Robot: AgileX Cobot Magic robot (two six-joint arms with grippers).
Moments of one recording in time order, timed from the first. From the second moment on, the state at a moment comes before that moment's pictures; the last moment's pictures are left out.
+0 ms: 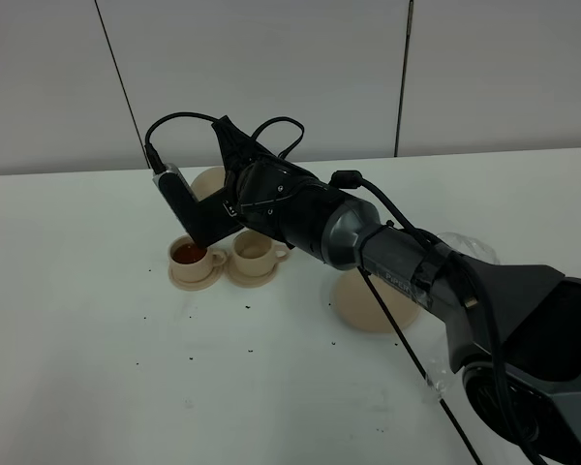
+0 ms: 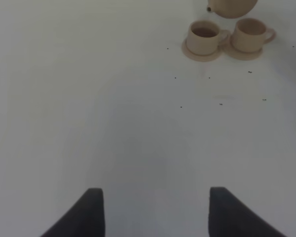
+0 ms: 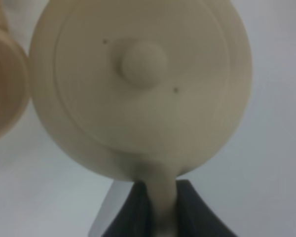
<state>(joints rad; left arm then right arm) 0.04 -0.01 -0.51 -0.02 1.04 0.05 0.77 2.50 -2.24 -0.71 0.59 -1.03</state>
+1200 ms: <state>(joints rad) 0.04 -0.01 -0.51 -0.02 1.04 0.05 0.74 2.42 -2.24 -0.63 0.89 -0.99</state>
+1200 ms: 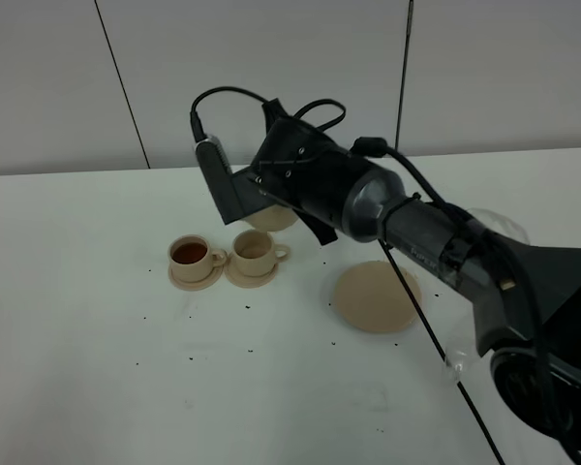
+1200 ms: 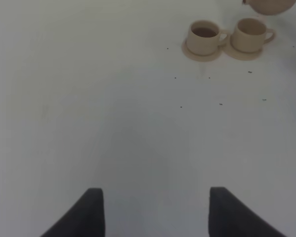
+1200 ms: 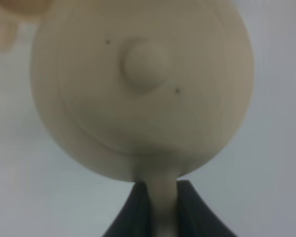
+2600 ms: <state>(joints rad) 0.04 -0.01 -0.51 -0.02 1.04 0.05 0.71 2.43 -2.24 -0.63 0.93 -1.08</state>
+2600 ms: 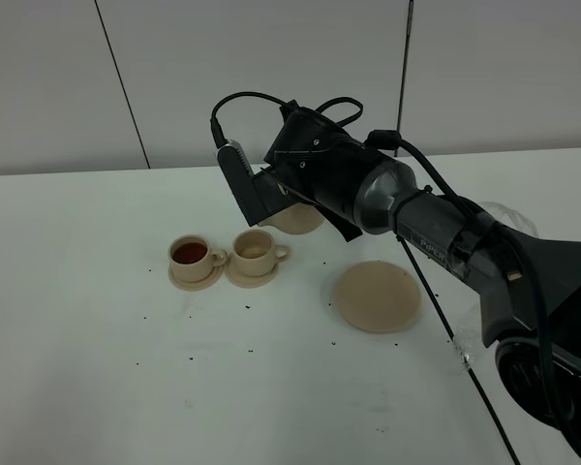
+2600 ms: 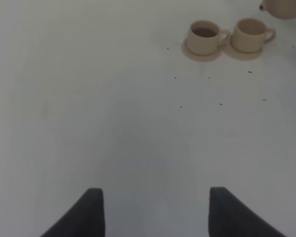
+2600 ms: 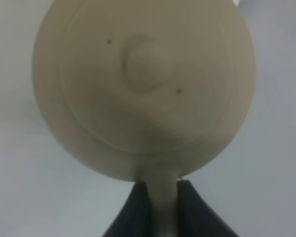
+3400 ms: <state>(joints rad) 0.04 -0.01 -0.51 -0.02 1.04 0.05 0.73 2.43 -2.24 -0.65 0.93 -1.08</state>
